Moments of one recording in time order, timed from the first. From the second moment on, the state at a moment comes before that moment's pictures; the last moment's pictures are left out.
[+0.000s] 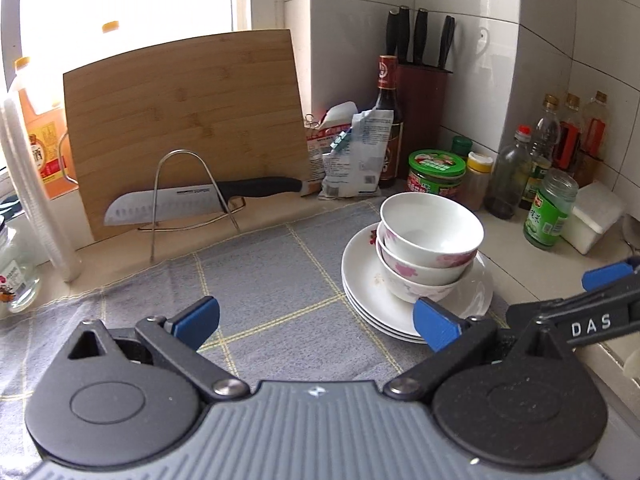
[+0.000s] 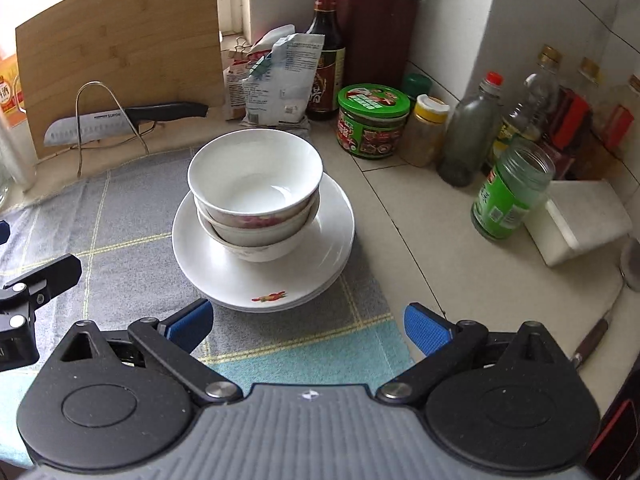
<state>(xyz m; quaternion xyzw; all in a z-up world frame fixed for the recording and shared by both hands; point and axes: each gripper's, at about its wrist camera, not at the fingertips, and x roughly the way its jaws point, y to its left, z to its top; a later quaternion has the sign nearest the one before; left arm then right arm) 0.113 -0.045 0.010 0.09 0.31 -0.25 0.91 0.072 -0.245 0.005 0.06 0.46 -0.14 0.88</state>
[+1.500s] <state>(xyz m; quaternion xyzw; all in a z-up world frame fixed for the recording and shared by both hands) 0.090 -0.042 0.027 0.10 0.31 -0.25 0.91 0.037 -0.227 0.029 0.09 0.42 -0.15 0.89</state>
